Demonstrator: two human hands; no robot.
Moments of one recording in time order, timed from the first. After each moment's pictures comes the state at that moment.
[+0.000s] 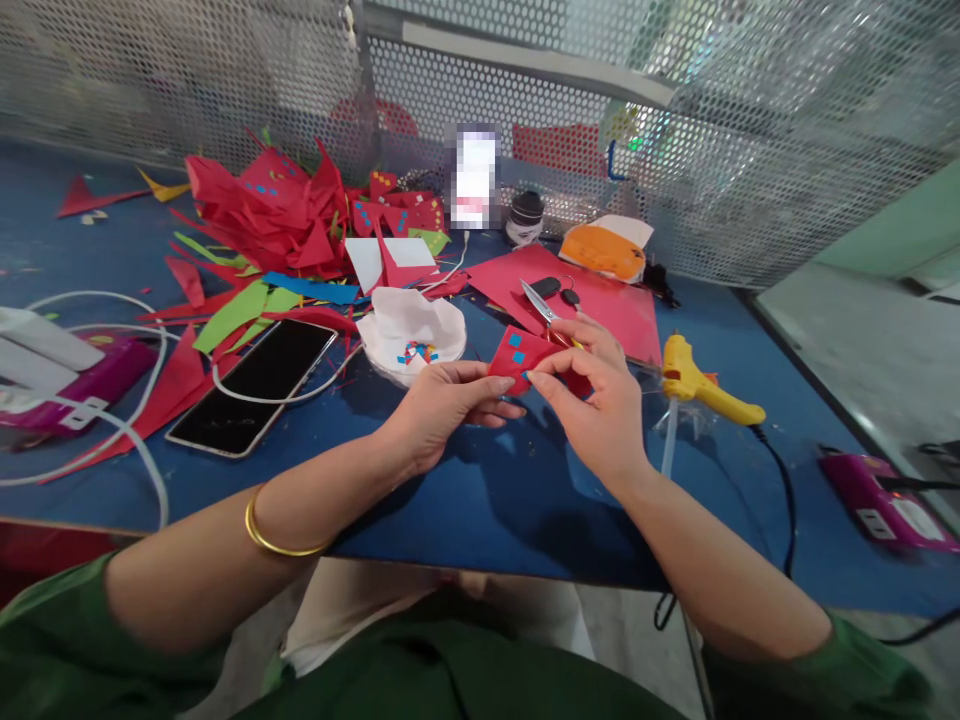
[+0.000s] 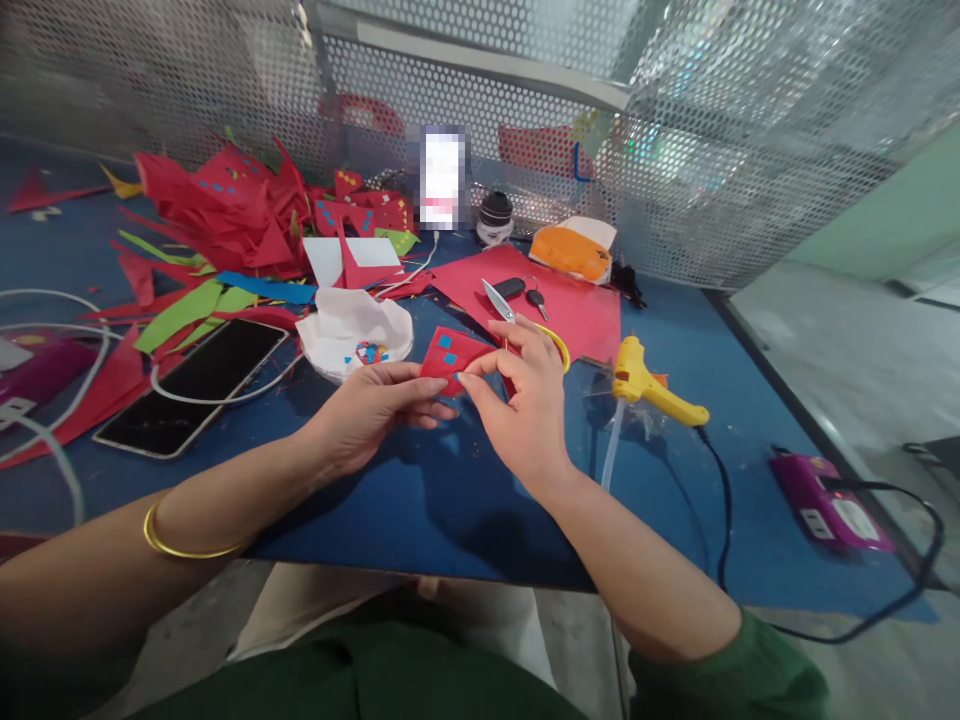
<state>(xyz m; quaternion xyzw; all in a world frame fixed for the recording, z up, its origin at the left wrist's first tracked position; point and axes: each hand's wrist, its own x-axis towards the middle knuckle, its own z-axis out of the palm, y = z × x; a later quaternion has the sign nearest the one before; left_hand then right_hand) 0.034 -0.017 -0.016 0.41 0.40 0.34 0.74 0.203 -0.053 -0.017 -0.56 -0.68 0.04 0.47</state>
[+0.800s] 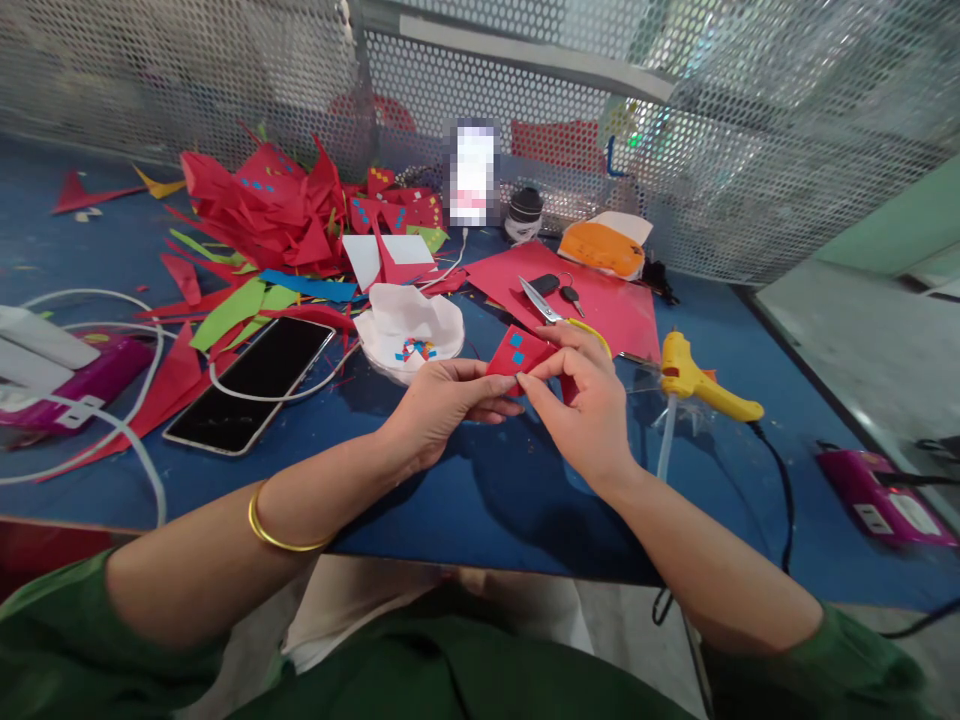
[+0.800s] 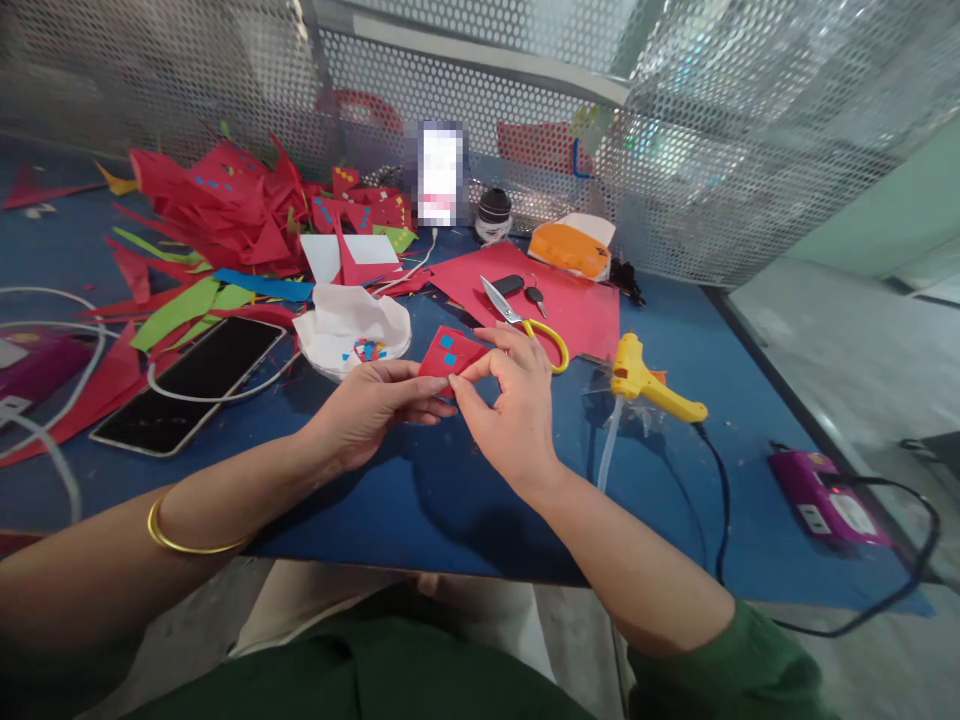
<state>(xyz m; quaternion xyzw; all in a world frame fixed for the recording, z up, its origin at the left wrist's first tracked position) 0.034 -0.018 -0.018 0.41 0.41 0.35 0.74 0.195 -0.055 -0.022 -0.56 -0.68 0.04 0.47</state>
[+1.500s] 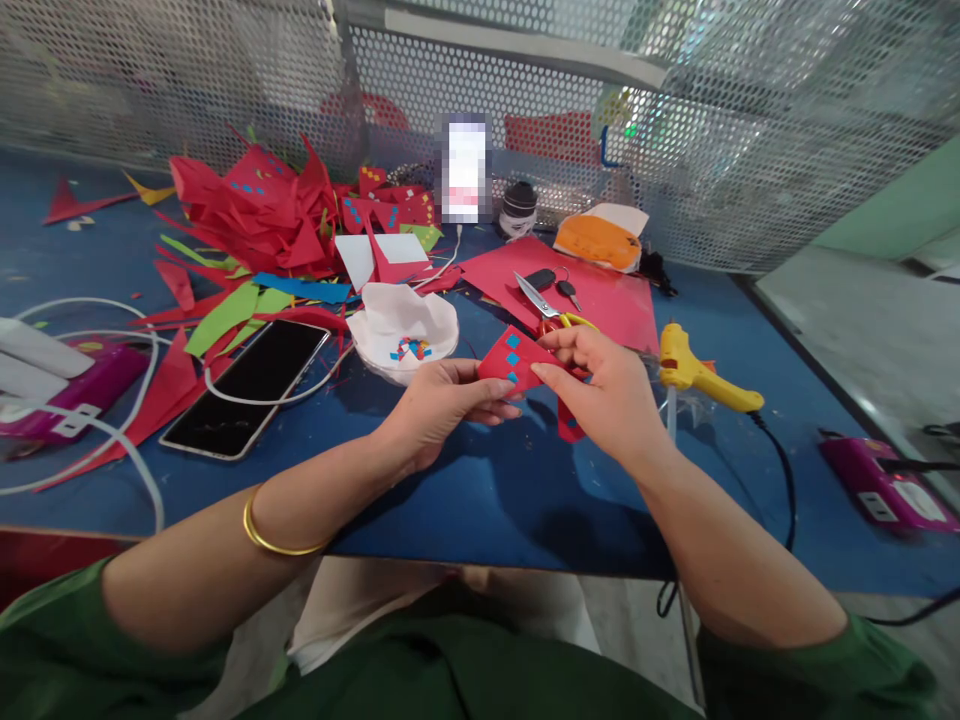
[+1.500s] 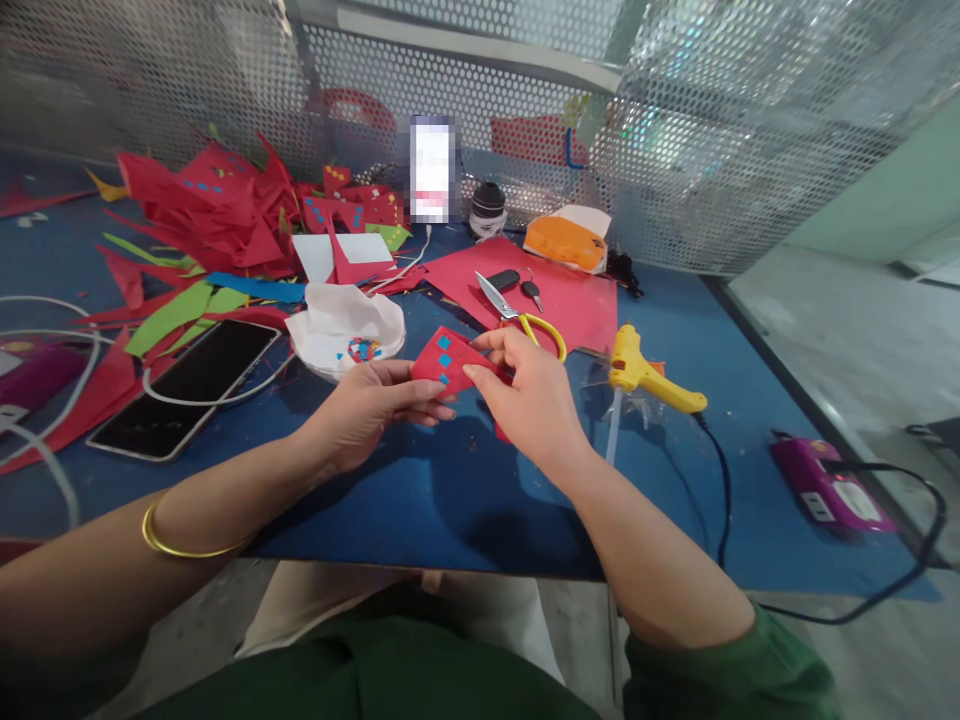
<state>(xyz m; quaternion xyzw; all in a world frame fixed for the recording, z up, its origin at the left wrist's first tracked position) 0.034 -0.018 -0.019 0.45 0.39 0.33 0.73 0.215 -0.051 -0.007 -0.61 -0.64 0.20 0.43</state>
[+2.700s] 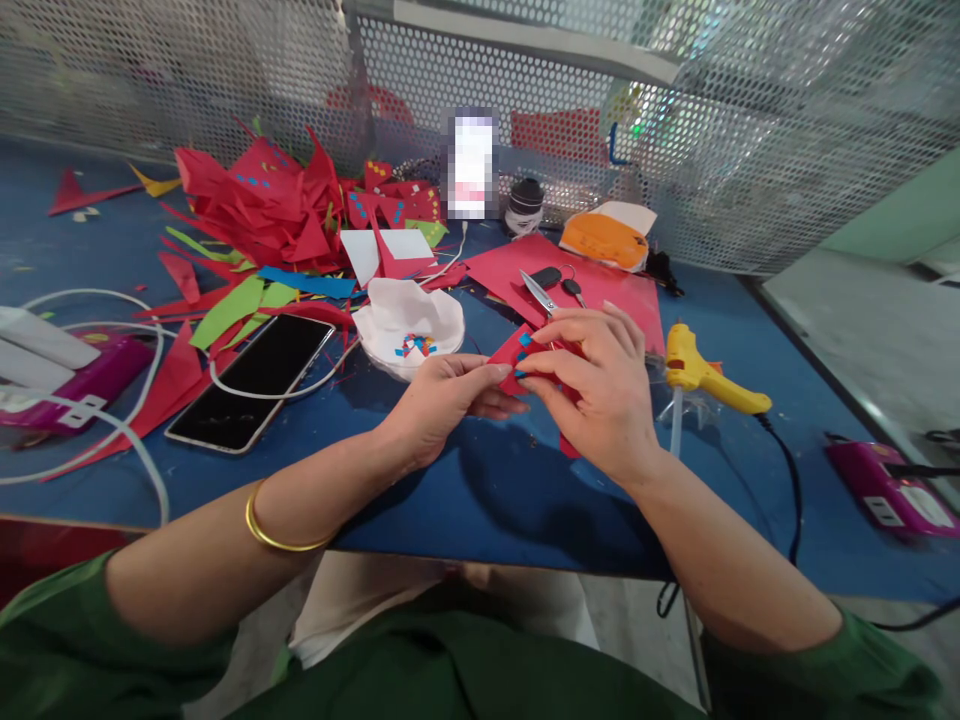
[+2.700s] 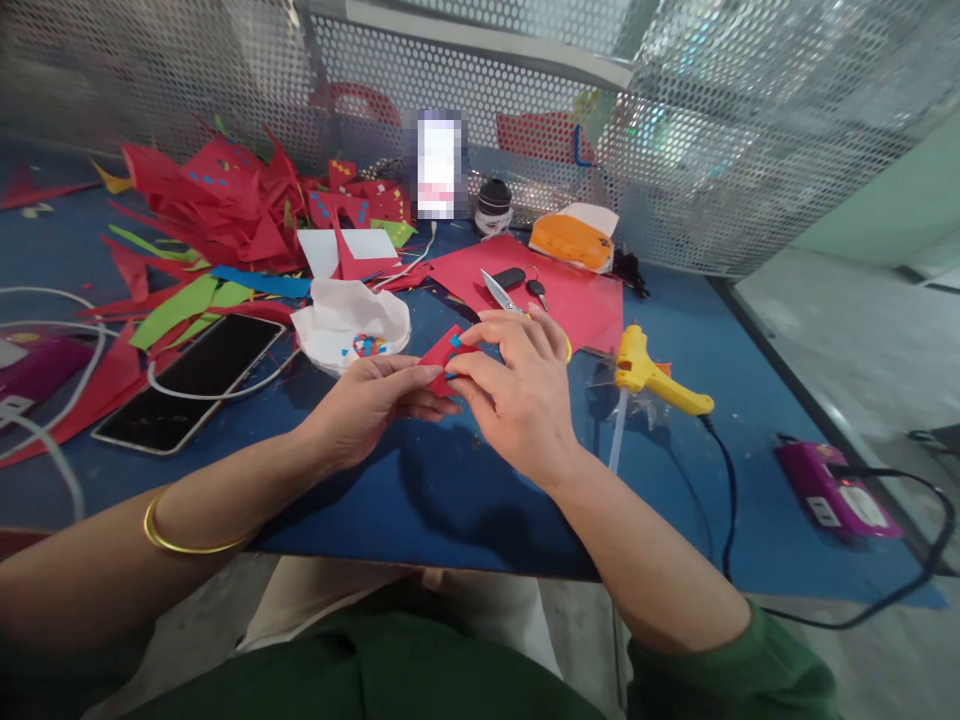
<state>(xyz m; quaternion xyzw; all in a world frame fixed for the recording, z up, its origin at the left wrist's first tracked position) 0.033 -0.017 -0.019 0.45 0.35 0.35 0.74 0.209 -0.056 -0.004 -0.48 -0.79 -0.11 0.36</state>
